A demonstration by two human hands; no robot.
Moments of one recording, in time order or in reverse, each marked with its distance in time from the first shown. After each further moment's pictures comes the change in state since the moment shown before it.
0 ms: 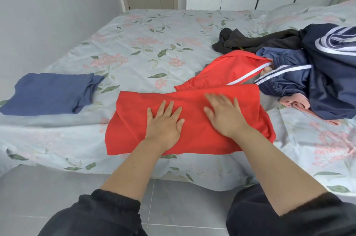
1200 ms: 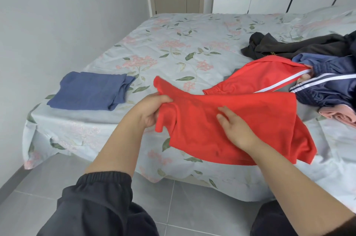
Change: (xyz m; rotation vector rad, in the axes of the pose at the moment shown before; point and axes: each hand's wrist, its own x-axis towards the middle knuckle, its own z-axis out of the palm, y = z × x) left_hand -0.010 -0.083 -0.093 -1.714 -0.144 -0.456; right_hand -0.013 -0.057 0.007 0.558 -0.096 0.076
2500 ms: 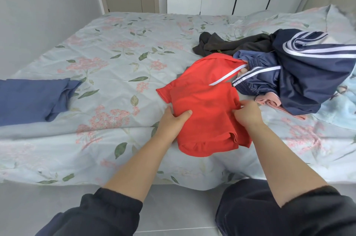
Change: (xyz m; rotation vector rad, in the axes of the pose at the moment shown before) left_hand 0.030 -0.096 0.143 0.420 0.048 0.217; right_hand -0.007 0.102 -0.105 -0.056 0.410 0.476
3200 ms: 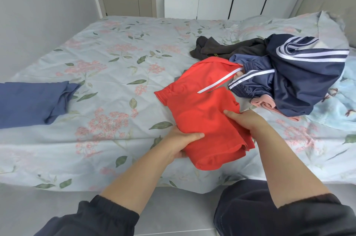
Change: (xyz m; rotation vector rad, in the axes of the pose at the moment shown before) left_hand -0.032 -0.005 0.007 -0.288 -0.350 -0.303; right_hand -0.009 -0.002 -0.023 0.184 -0.299 0.264
